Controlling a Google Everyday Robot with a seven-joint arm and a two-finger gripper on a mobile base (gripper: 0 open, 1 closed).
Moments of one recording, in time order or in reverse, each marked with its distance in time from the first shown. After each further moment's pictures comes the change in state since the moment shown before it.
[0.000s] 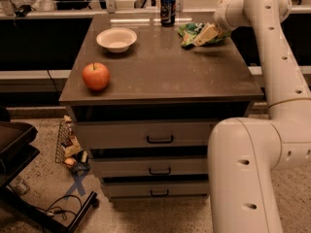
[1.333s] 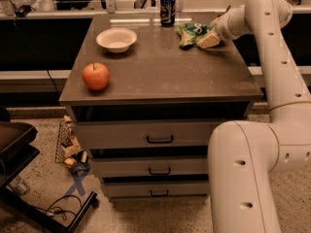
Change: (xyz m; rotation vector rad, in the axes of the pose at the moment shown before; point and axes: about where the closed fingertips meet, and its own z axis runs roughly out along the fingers) arm 0.045 0.027 0.007 -0.087 0.106 0.106
